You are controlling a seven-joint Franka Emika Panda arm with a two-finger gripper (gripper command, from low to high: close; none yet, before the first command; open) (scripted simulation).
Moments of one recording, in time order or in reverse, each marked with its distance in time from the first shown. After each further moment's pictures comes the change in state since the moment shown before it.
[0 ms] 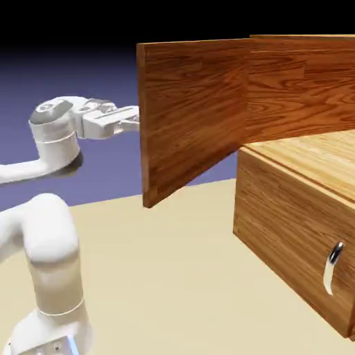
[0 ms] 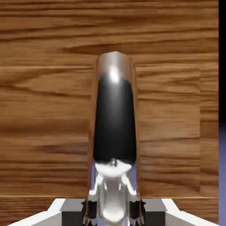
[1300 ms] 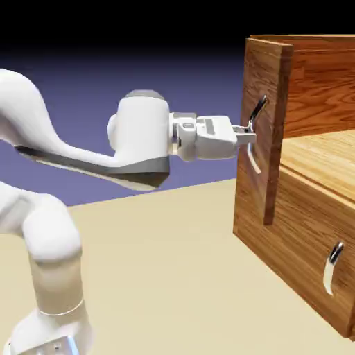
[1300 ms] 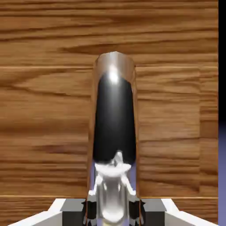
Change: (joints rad) arm -0.037 0.615 -1.032 0.217 -1.572 0.833 0.731
